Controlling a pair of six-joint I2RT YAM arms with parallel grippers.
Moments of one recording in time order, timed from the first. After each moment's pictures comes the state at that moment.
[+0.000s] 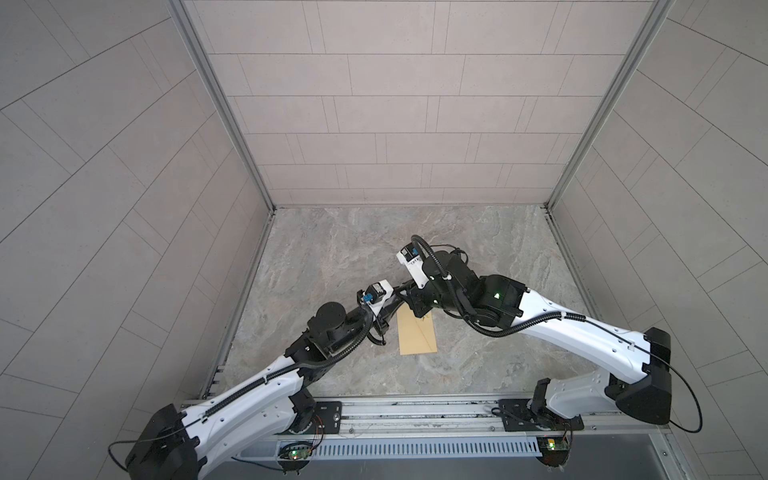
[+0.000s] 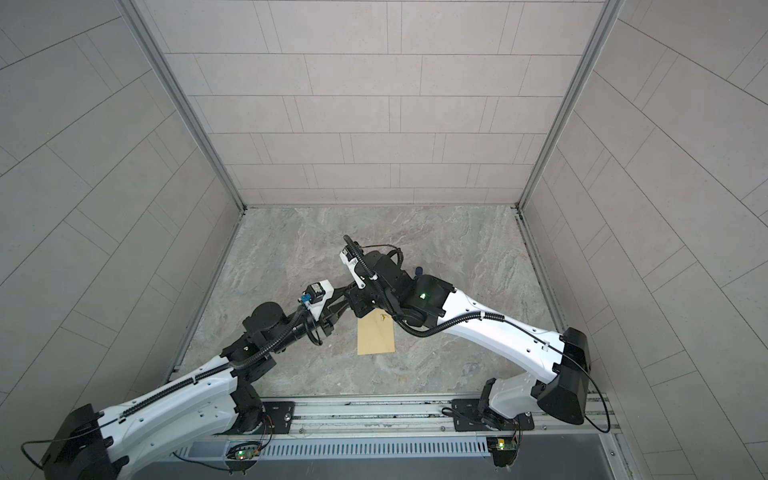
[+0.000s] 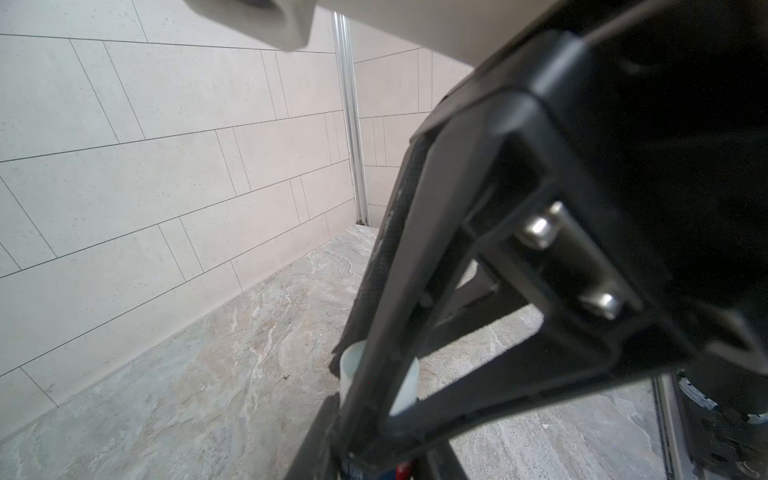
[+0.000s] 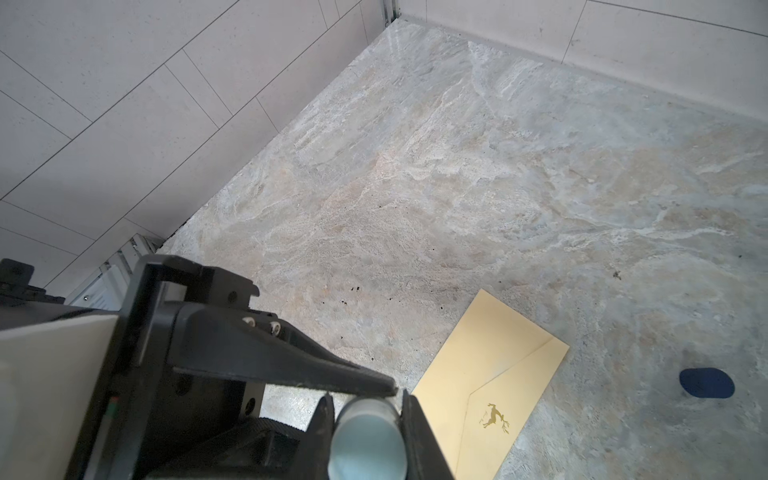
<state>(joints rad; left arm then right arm) -0.78 0.83 0.38 0.44 0.16 0.12 0.99 1.37 1.34 -0.61 0.08 0.34</state>
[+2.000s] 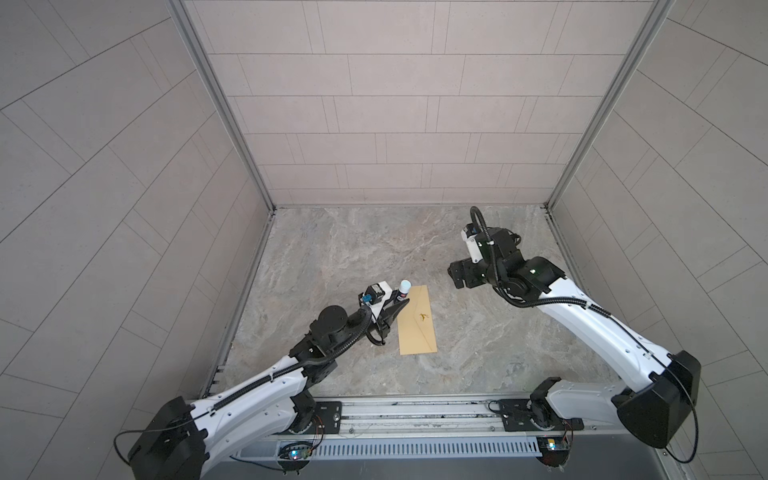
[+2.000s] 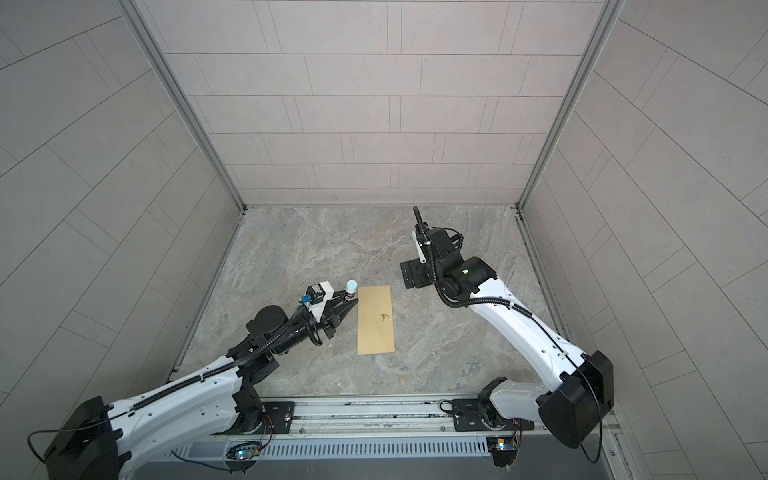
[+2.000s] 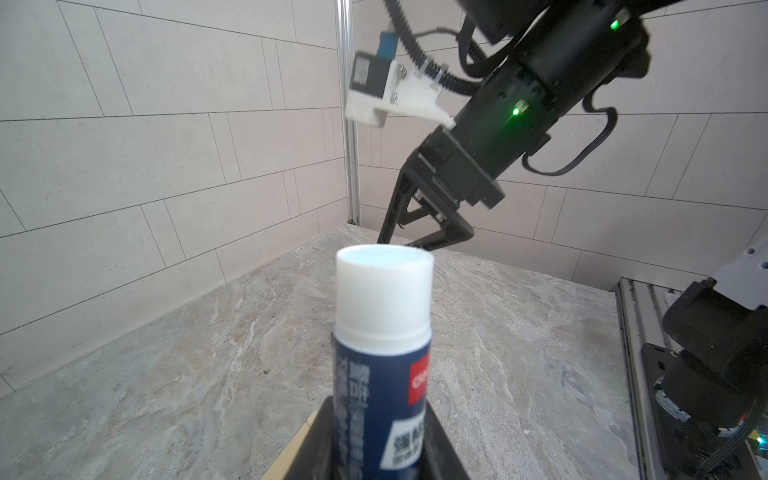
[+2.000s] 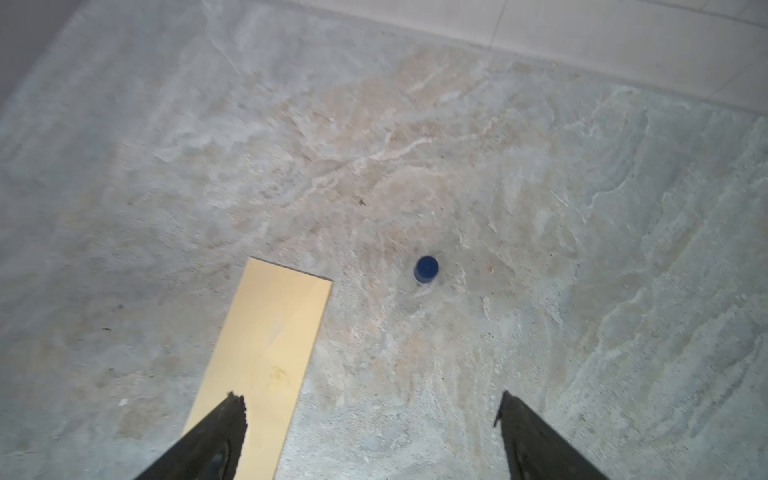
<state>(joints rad) -0.79 0.86 0.32 0.55 0.16 0.04 0.51 1.29 1.19 -0.74 0.14 0.21</state>
